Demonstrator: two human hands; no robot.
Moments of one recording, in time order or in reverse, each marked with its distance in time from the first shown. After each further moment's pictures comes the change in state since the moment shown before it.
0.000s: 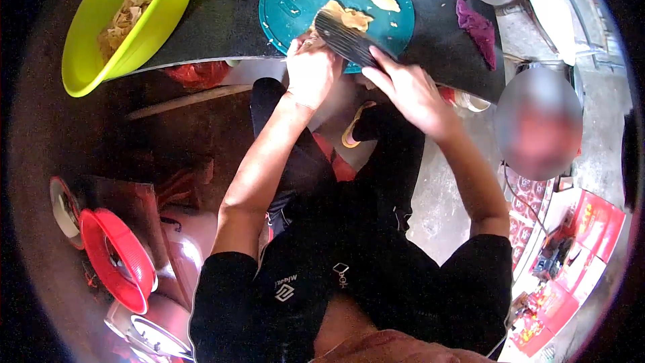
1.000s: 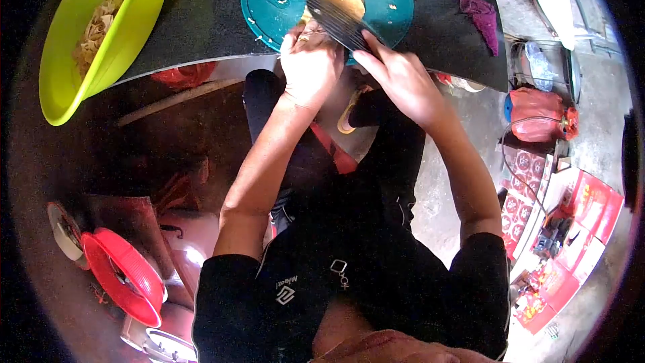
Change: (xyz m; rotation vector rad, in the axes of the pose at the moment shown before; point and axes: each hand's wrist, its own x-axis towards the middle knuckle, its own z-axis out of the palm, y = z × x) left_hand 0.003 0.000 0.012 -0.030 0.169 0.054; right_hand 0.013 -0.010 0.013 0.244 0.058 -0.034
